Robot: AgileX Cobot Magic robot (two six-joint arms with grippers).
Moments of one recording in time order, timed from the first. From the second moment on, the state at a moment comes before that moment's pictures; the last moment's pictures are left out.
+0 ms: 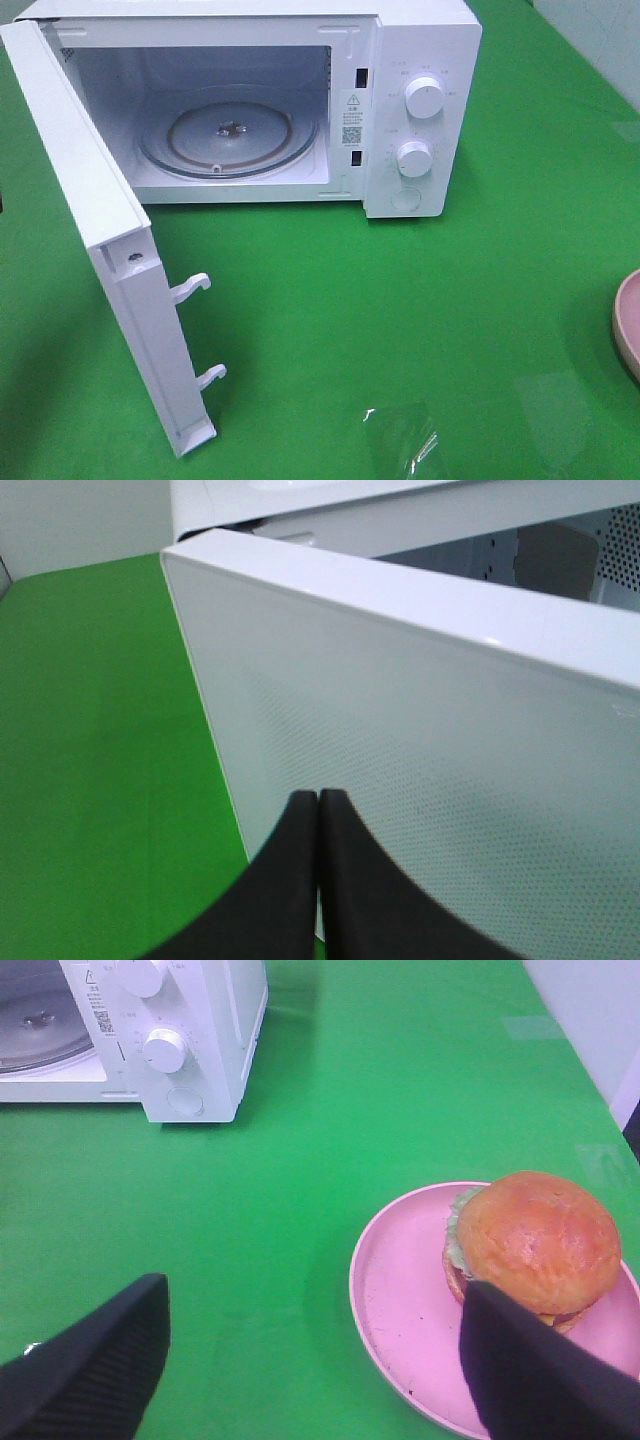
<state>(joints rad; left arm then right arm) -0.14 1.20 -0.33 0.24 -0.56 -0.08 0.07 0.00 -0.49 -0.04 0.97 0.09</state>
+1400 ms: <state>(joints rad) -0.40 1.59 -0.51 0.28 -0.68 -0.24 0.07 0.00 -0.49 -0.04 0.97 0.09</state>
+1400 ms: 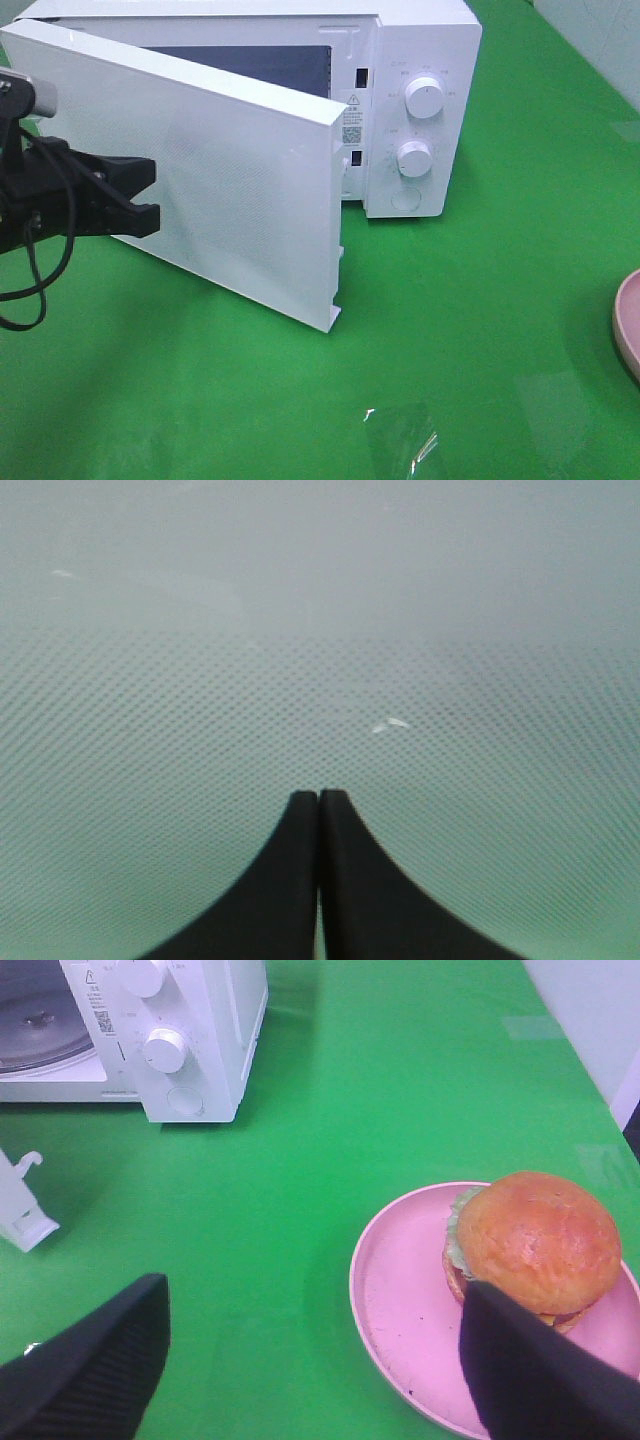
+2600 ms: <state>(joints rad) -0.58 1.97 -1.03 0.15 -0.55 -0.20 0.07 0.00 -0.49 -0.04 0.97 0.09</state>
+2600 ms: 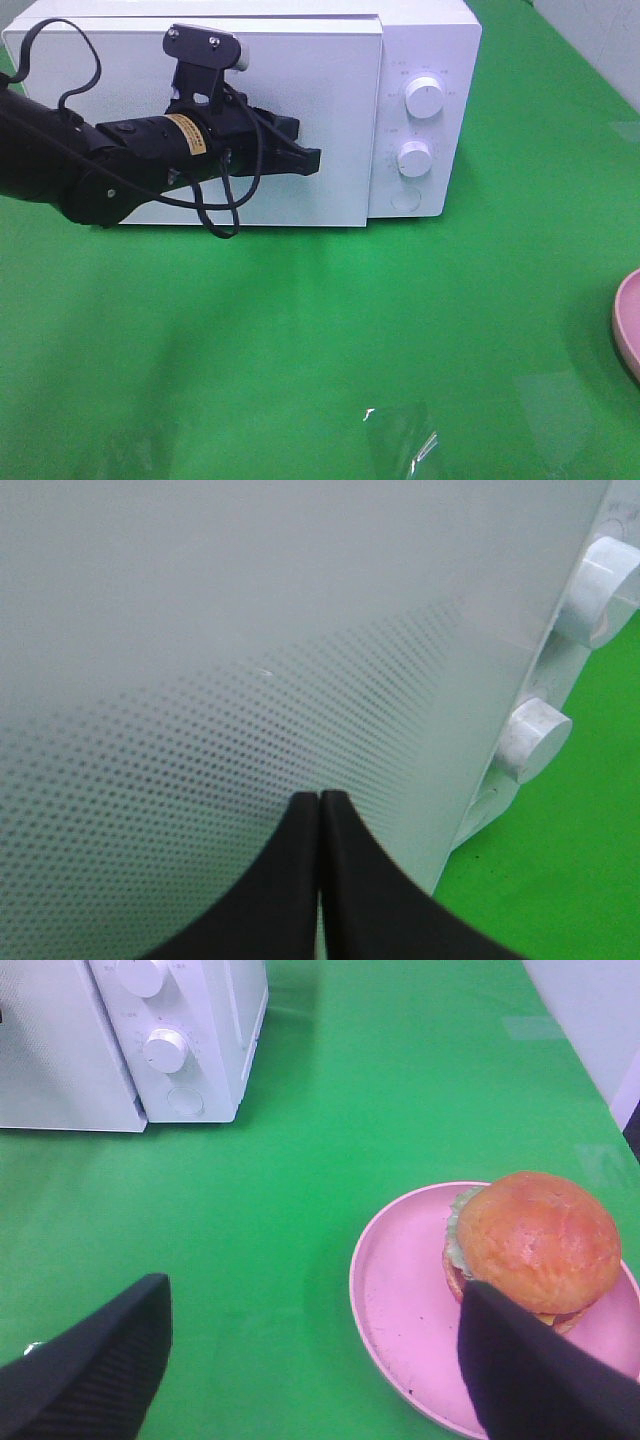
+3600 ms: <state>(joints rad) -0.65 1.93 -1.18 0.00 -0.03 -0.15 0.07 0.00 -0.49 -0.04 0.97 0.09</state>
